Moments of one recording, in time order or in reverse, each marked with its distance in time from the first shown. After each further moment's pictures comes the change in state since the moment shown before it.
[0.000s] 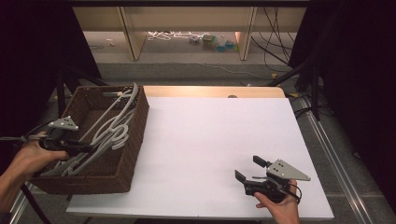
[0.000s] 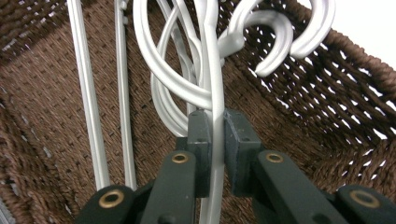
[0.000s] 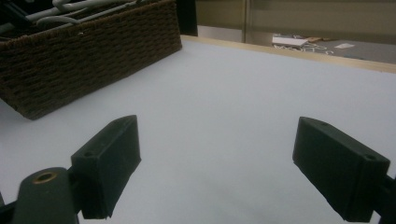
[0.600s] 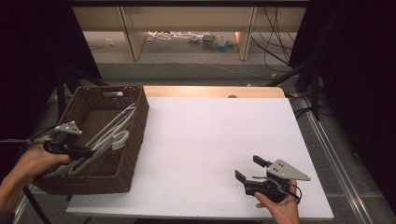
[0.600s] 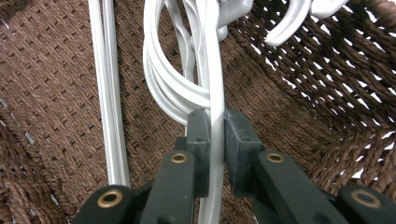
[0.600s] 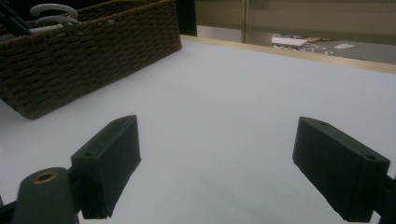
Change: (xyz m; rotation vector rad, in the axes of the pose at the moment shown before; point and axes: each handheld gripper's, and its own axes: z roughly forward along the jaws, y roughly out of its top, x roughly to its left) left arm 0.004 -0.008 0.015 0.068 -0.015 0.011; right arm 0.000 0.000 0.000 0.001 -0.002 -0.004
